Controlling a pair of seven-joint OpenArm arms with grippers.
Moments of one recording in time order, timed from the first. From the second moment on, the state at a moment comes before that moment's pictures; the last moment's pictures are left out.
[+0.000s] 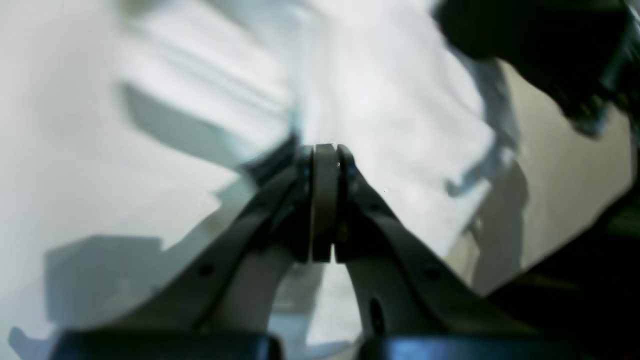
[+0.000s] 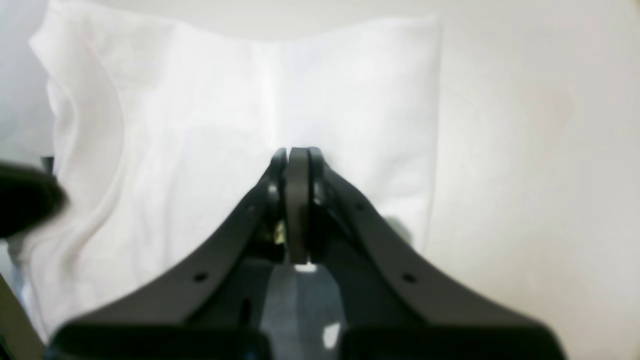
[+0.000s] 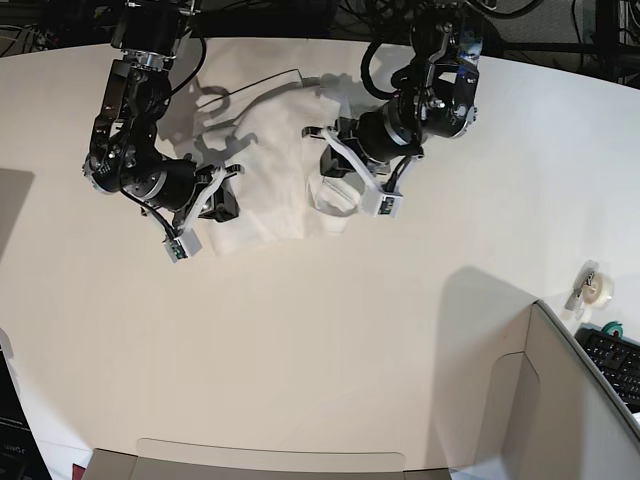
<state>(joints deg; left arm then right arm) 10.0 -2.7 11.2 110.2 -30.5 2.1 61.4 3.4 0.6 15.2 96.2 28.5 36.4 -69.9</state>
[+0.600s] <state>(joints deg) 17.1 -8.0 1.1 117.1 -31.2 1.3 62.3 11.6 0.8 15.4 103.4 28.2 36.4 -70.2</state>
